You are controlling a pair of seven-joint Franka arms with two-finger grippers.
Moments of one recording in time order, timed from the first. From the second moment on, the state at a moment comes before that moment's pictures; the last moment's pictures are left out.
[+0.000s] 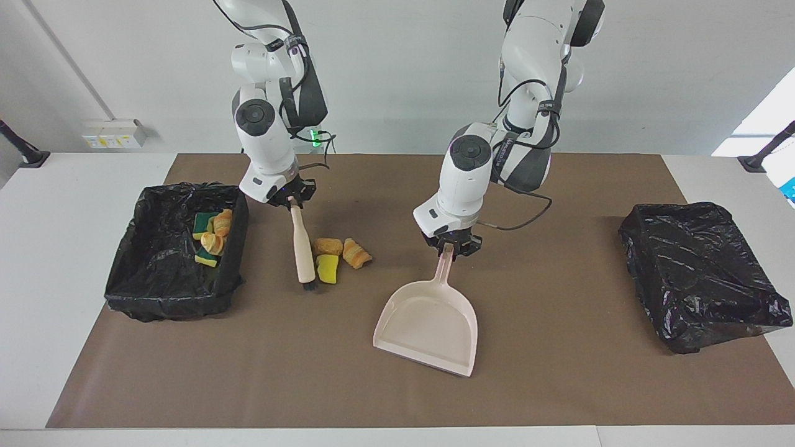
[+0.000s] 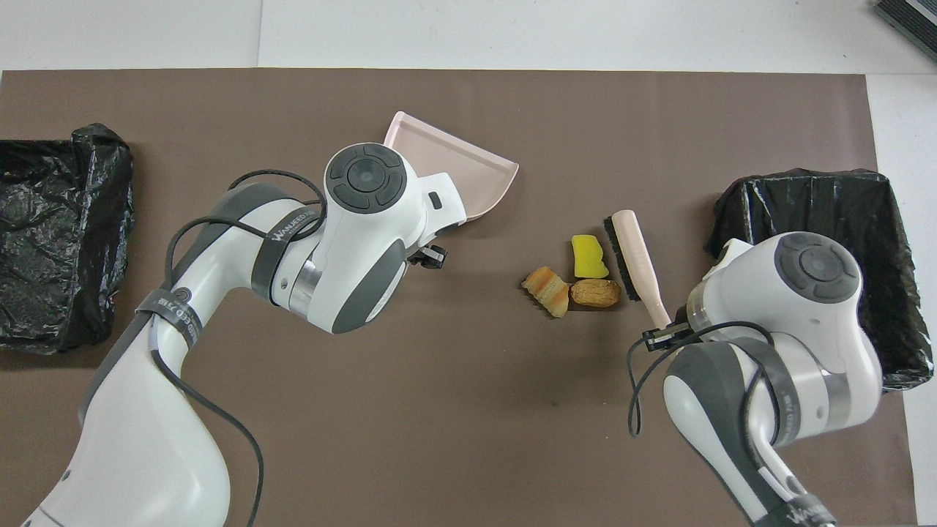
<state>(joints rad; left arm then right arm) -0.51 0.40 -0.06 -1.62 0.02 2.00 -0.07 -0.19 -0.07 0.36 -2.23 0.04 1.98 -0.07</state>
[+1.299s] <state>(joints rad) -0.36 0.07 -0.07 -2.08 0.03 2.10 0.94 -0.06 -0.13 0.37 -2.42 0.04 2.11 0.14</state>
